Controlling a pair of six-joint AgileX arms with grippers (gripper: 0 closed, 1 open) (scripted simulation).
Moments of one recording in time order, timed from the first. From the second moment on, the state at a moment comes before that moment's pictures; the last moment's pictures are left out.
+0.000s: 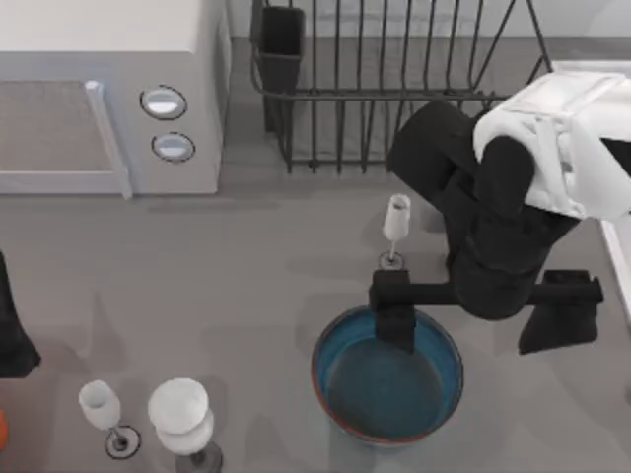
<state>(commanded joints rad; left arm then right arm) 0.00 0.00 0.00 0.00 0.00 0.00 0.69 1.80 1.27 -1.04 0.00 0.70</state>
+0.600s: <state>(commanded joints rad) 0.00 0.00 0.00 0.00 0.00 0.00 0.69 1.87 1.12 -0.82 0.00 0.71</state>
